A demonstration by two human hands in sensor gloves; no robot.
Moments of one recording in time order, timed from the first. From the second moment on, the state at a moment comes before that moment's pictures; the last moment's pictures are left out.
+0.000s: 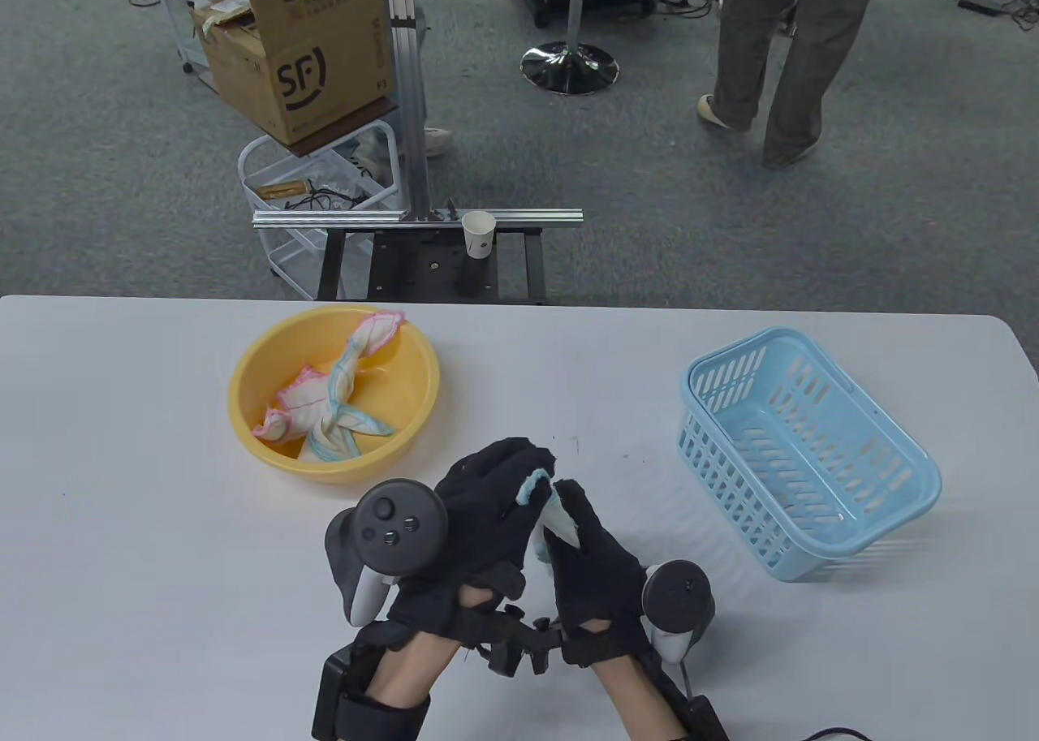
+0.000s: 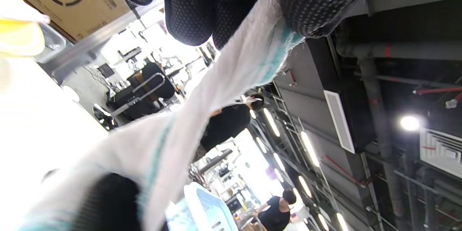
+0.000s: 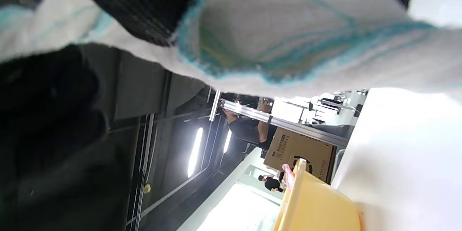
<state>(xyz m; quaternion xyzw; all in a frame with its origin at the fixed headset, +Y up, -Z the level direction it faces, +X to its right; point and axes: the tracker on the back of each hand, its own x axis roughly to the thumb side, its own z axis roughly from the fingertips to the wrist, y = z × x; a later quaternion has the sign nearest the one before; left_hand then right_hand) -0.108 -0.591 -0.262 0.07 -0.13 0.48 0.86 0.108 -0.742 -0.288 0.10 -0.16 0.74 0.64</state>
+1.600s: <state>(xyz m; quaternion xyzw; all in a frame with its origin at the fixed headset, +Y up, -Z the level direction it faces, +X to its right) -0.181 -0.766 -0.292 -0.20 -0.09 0.64 0.73 0.119 -0.760 -0.308 0.11 0.08 0.61 0.78</state>
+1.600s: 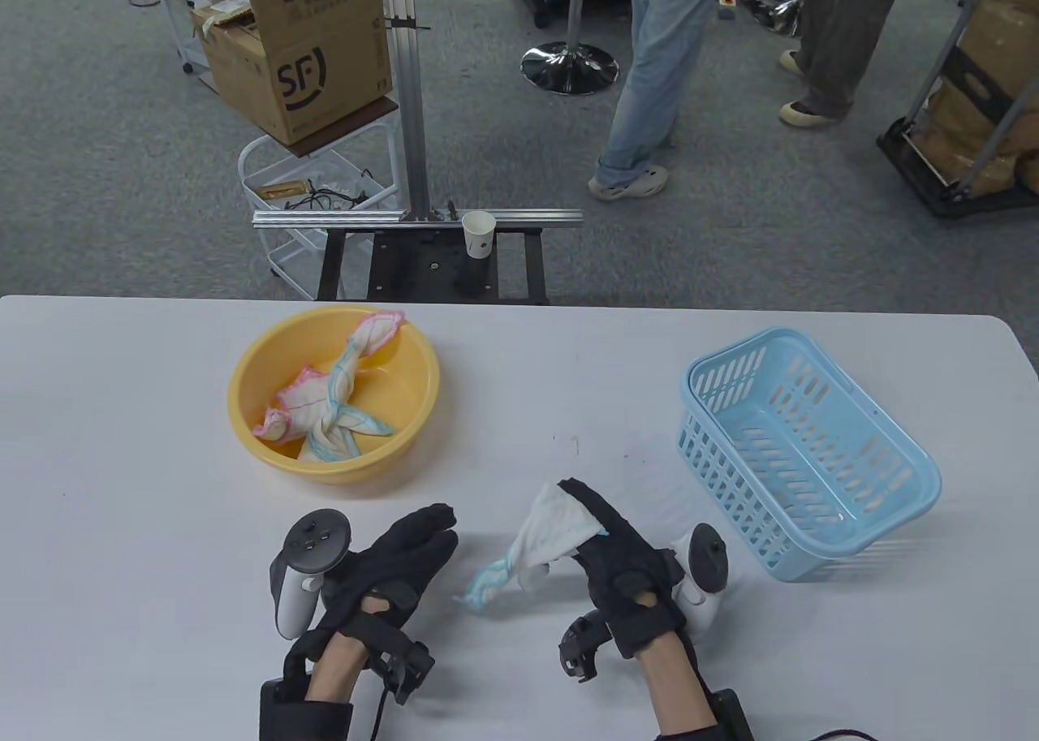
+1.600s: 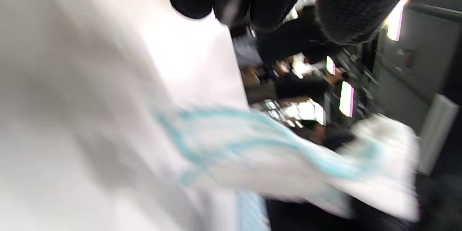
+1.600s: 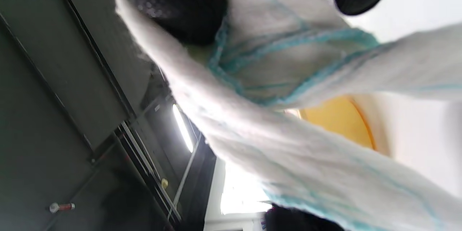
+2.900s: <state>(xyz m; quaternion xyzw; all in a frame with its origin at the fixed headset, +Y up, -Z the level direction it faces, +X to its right) -0.150 -0.755 -0.289 -0.25 -0.11 0.41 0.87 0.098 -0.761 -0.301 0.17 0.19 0.76 0.60</state>
